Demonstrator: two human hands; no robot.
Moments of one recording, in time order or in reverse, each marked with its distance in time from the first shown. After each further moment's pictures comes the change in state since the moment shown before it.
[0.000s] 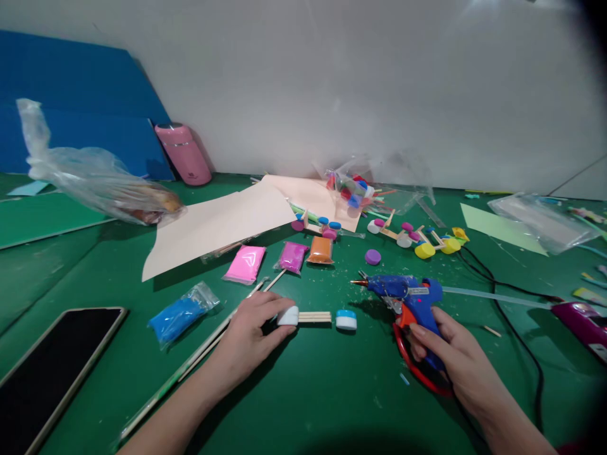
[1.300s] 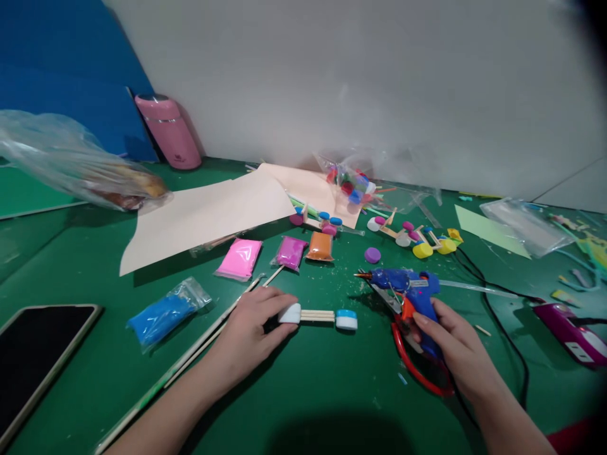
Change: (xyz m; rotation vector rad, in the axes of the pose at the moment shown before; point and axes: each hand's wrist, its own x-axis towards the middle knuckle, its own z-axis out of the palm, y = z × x) left_hand 0.007 -0.006 0.005 -0.015 -0.024 0.049; right_hand 0.010 -0.008 -0.002 -0.038 0.021 -0.037
